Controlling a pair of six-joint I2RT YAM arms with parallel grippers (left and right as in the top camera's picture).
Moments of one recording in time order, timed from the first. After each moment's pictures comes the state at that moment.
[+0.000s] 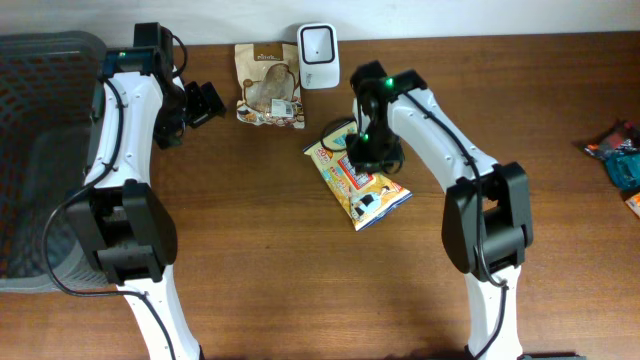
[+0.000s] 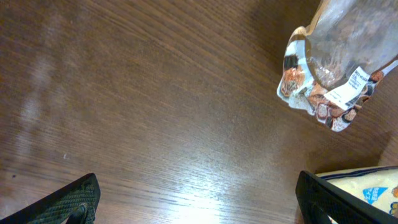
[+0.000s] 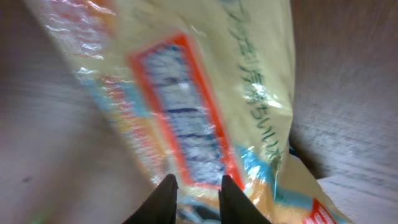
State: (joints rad) left arm 0.05 2.21 2.08 -1.24 0.14 -0.46; right arm 0.35 2.23 1.86 -1.21 -0.20 0.24
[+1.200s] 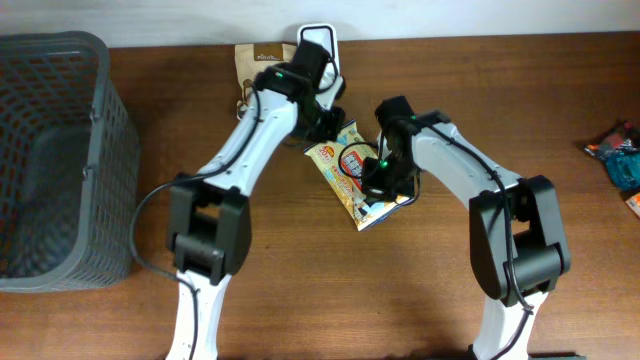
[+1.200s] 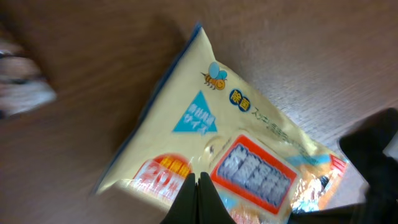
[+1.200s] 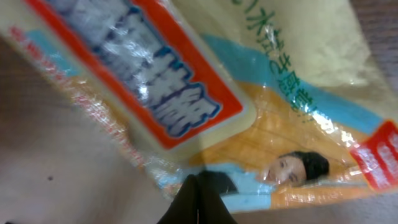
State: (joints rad) left arm -0.42 2.32 2.06 -0.99 0.28 -0.11; right arm 0.30 2.04 1.43 -0.92 -0.36 0.45
